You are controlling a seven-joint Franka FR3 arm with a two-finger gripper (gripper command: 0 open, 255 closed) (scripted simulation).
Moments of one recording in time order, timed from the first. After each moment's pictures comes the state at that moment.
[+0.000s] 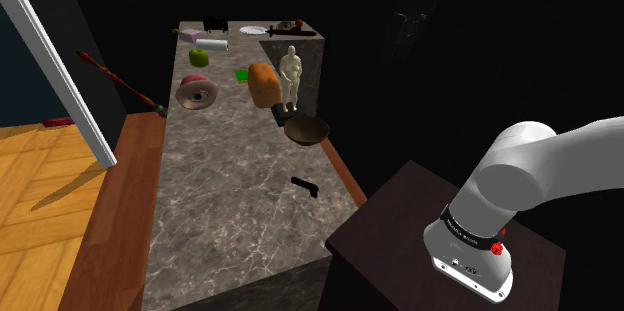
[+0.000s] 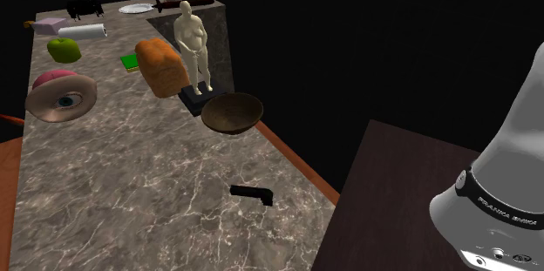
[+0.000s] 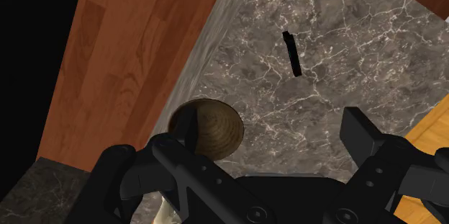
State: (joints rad) arm -0.01 -0.80 -0.03 -2.37 0.08 1.64 -0.12
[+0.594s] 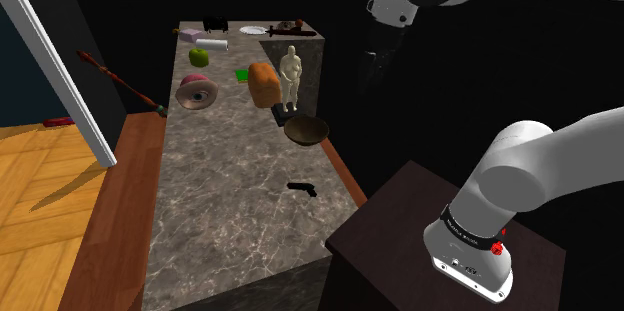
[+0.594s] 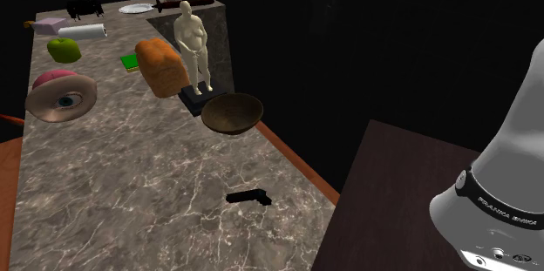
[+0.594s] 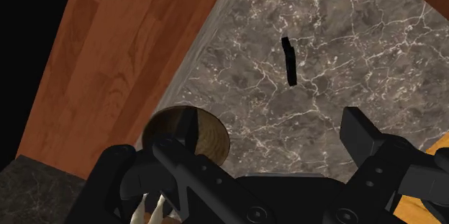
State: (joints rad) arm 0.03 -0.71 0.03 -2.51 0.10 1.85 -0.12
